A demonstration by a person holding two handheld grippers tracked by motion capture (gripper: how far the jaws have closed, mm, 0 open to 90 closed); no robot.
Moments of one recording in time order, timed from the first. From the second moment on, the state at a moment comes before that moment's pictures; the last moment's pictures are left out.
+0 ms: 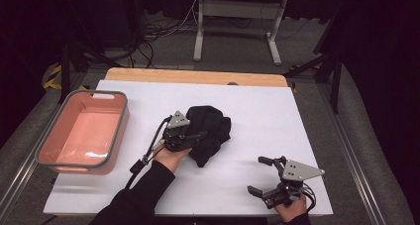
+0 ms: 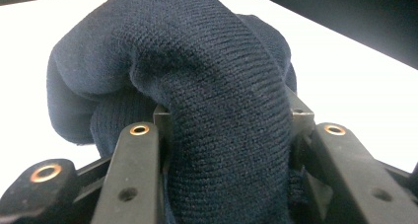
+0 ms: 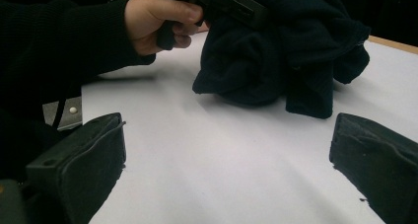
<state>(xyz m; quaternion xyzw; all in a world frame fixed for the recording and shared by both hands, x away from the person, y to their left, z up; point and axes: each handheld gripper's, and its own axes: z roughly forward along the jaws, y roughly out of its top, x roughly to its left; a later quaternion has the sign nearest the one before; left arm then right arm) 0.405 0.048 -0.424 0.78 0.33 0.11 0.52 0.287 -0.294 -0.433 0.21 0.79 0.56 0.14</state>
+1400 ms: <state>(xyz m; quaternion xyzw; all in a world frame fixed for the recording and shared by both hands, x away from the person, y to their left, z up) 0.384 0.078 -0.388 0.77 0.27 0.10 0.56 0.288 -0.292 -0.433 0.20 0.79 0.56 0.14</state>
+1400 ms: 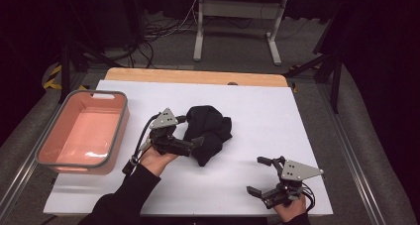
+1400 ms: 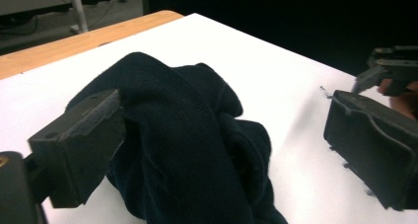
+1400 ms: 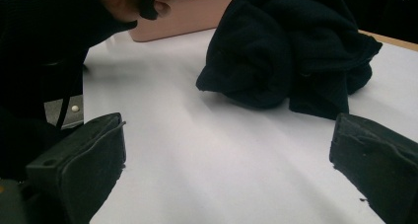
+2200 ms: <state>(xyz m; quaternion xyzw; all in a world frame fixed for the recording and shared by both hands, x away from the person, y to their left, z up) 0.356 0.136 -0.377 0.77 0.26 0.08 0.57 0.288 -0.292 -0.433 0.21 0.79 0.56 0.13</state>
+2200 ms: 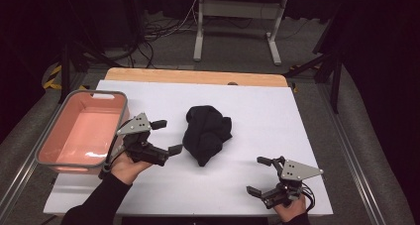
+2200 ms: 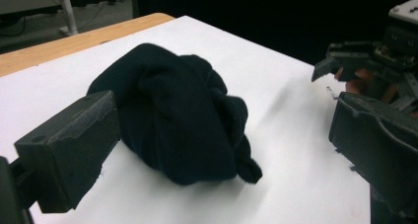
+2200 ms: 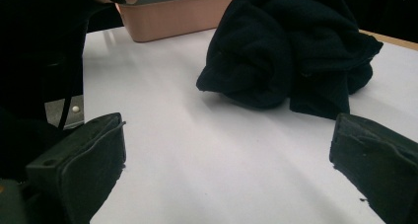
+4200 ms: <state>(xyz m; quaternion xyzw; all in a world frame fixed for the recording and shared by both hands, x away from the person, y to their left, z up) 0.319 0.204 -0.474 0.74 0.31 0.10 0.59 0.289 -0.291 -0.435 0.20 0.79 0.56 0.13</state>
